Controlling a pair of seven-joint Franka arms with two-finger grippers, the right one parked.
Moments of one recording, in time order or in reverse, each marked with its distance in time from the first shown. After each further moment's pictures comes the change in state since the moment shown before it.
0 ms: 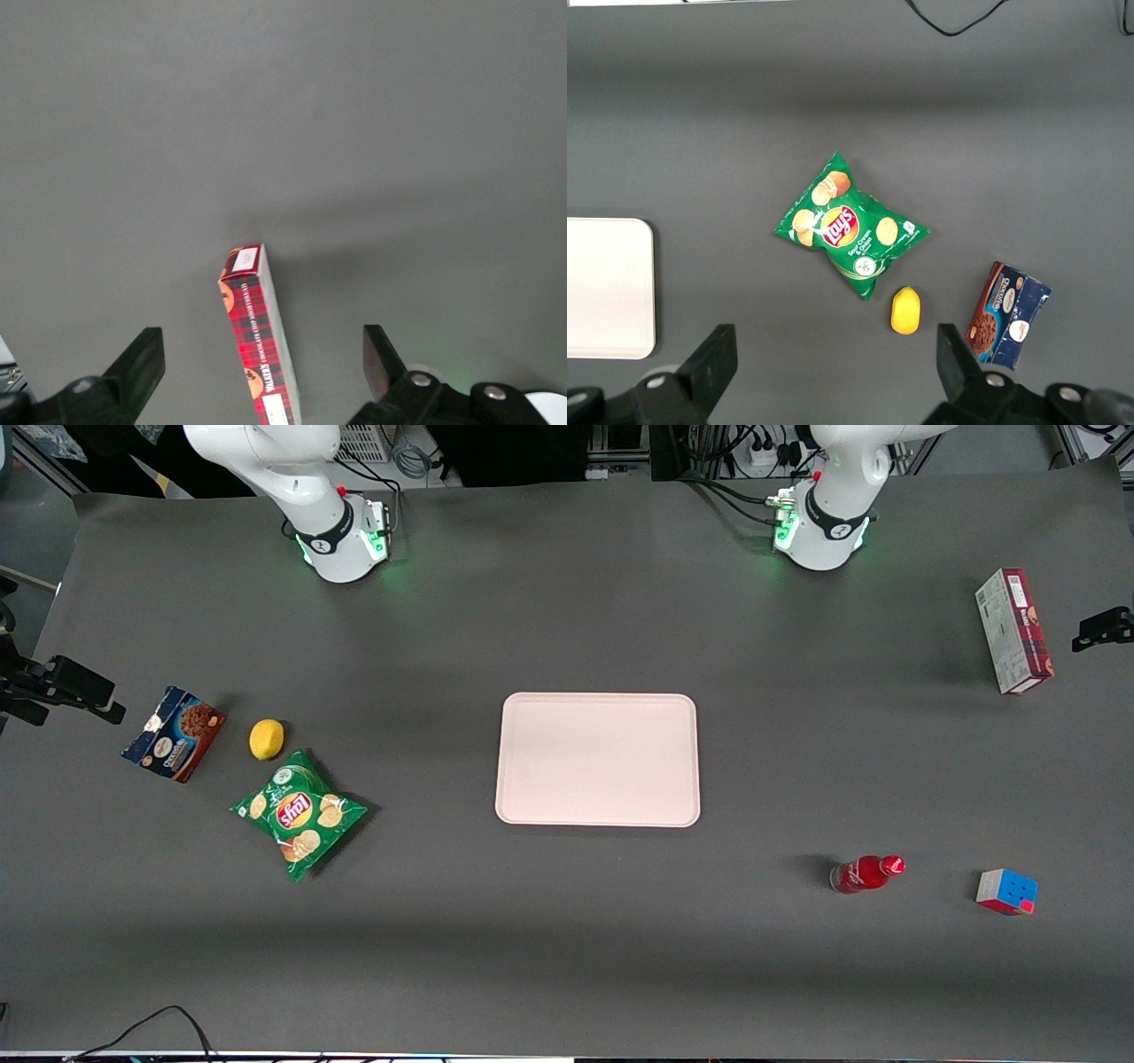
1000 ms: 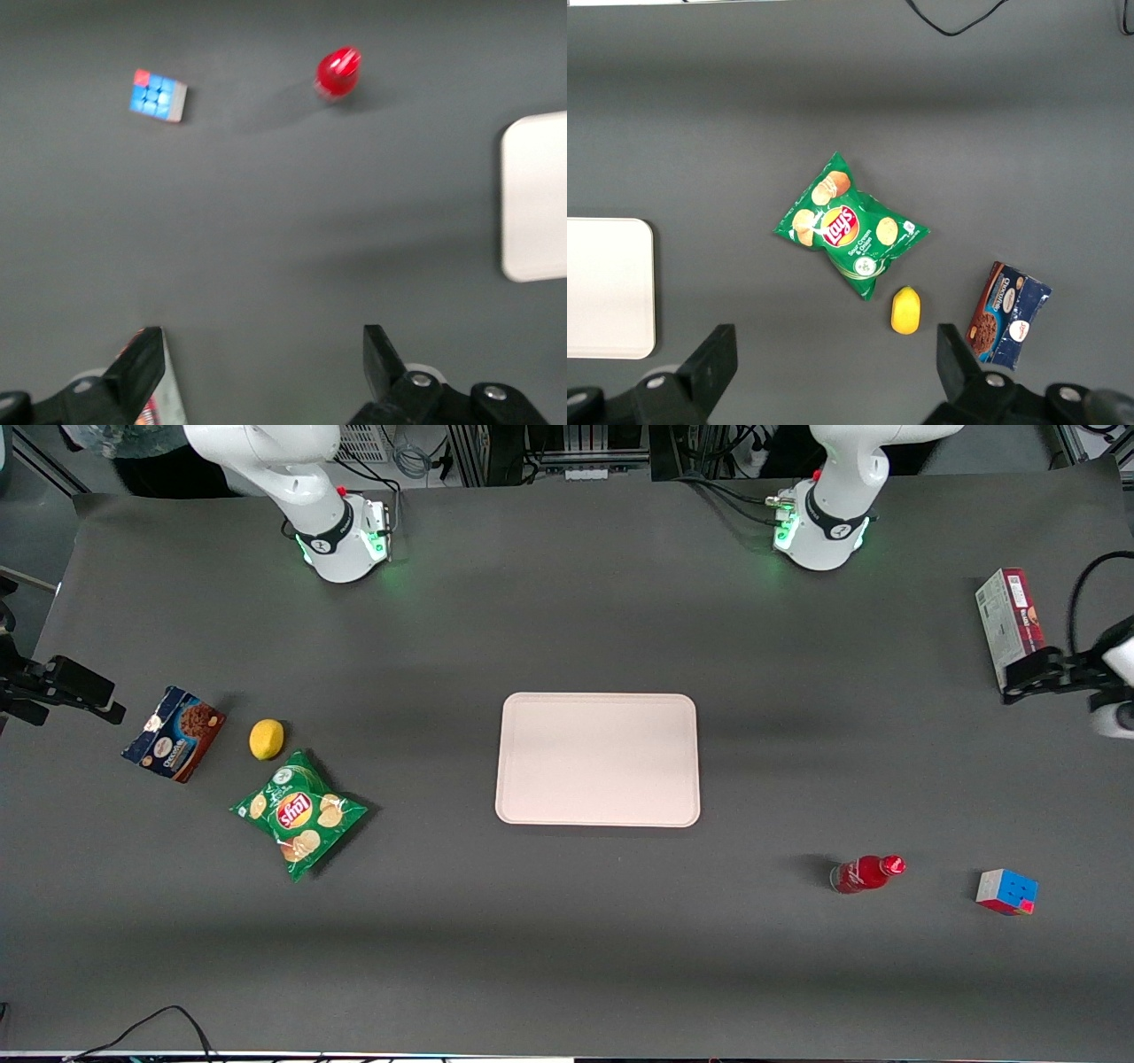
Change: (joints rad) arm -0.110 0.133 -0.385 0.593 -0.084 -0.419 -0.478
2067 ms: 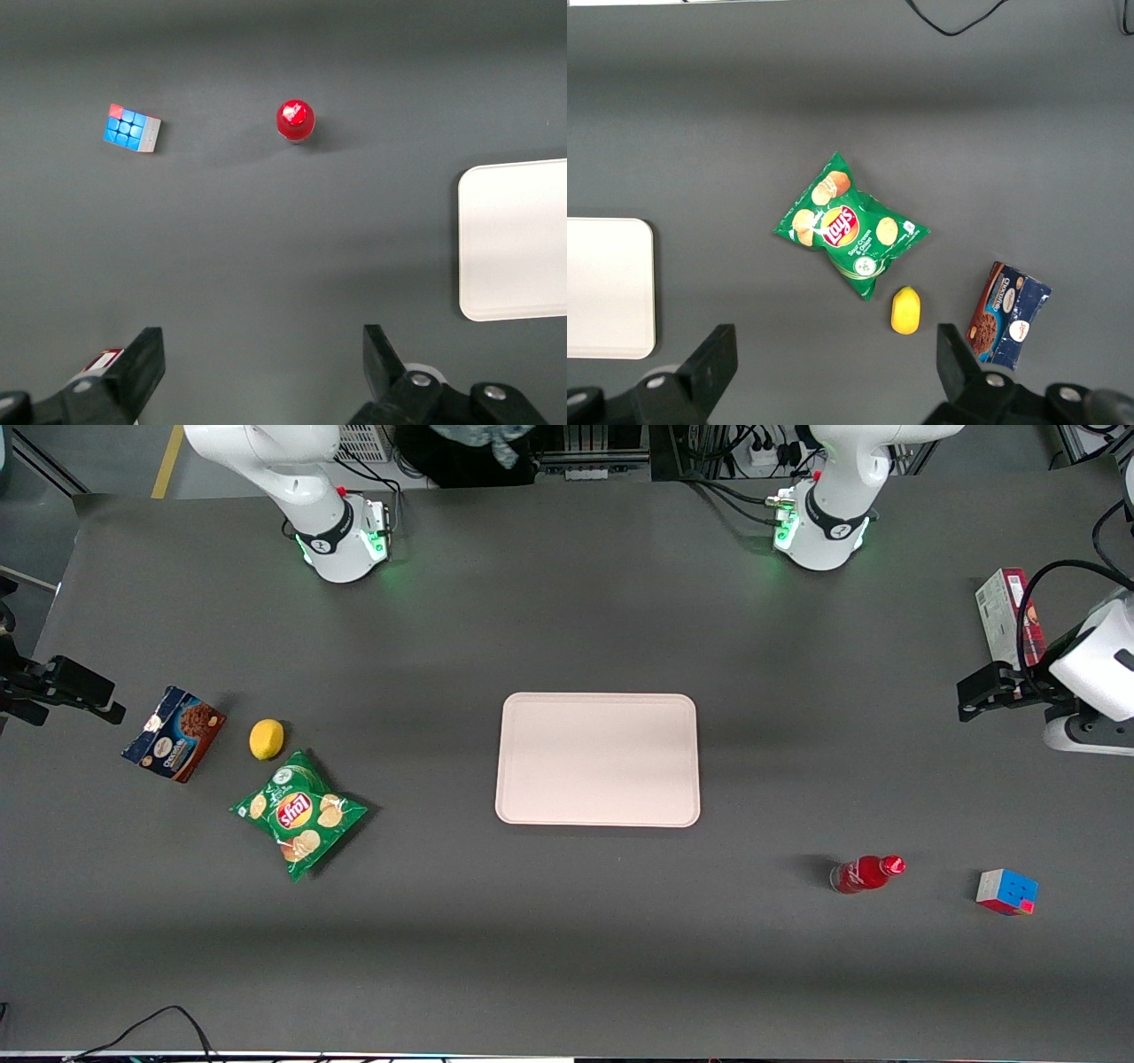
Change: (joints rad) arm -0.022 0.034 -0.105 0.060 -0.001 0.031 -0.180
